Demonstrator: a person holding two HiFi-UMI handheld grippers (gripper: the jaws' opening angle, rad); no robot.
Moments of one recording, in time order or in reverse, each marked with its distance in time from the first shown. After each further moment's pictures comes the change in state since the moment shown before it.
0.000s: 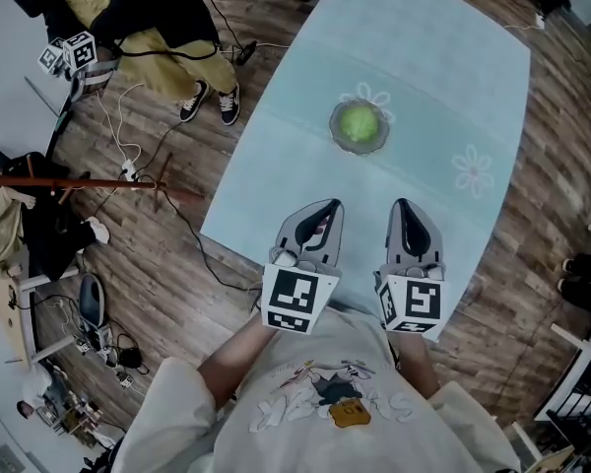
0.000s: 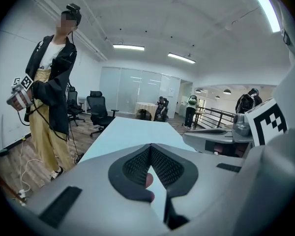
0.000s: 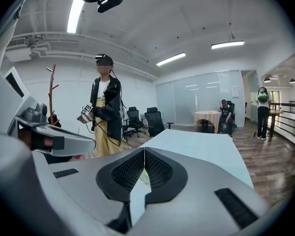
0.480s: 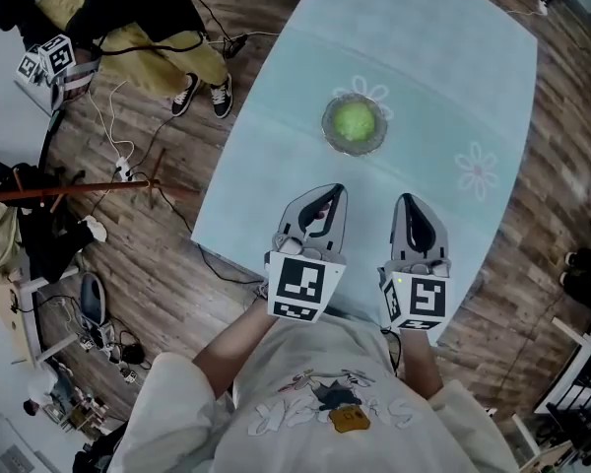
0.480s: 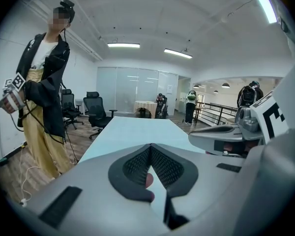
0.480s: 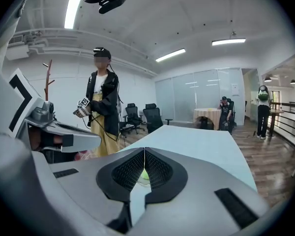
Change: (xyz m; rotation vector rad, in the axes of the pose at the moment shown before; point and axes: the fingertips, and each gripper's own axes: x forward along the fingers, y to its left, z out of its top) left arm 0.069 0.007 -0.009 0.067 0.012 -0.005; right arm 0.036 -0.039 -0.025 -0.005 0.035 -0.007
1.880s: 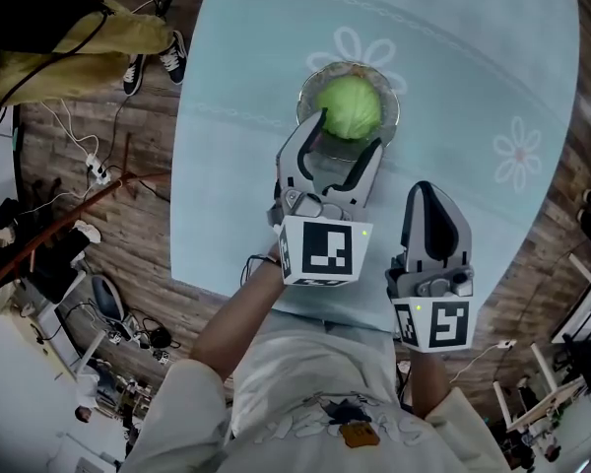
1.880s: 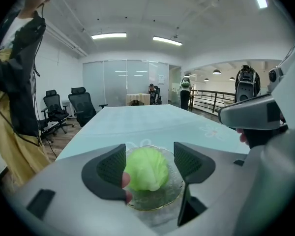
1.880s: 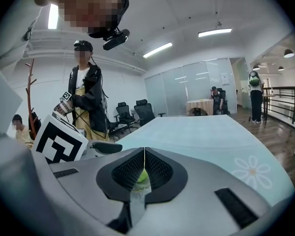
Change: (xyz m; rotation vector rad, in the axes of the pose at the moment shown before) left arm 0.194 0.051 -0.097 0.109 0.072 -0.066; right arm 0.111 -0.039 -0.067 0.116 0.011 -0.060
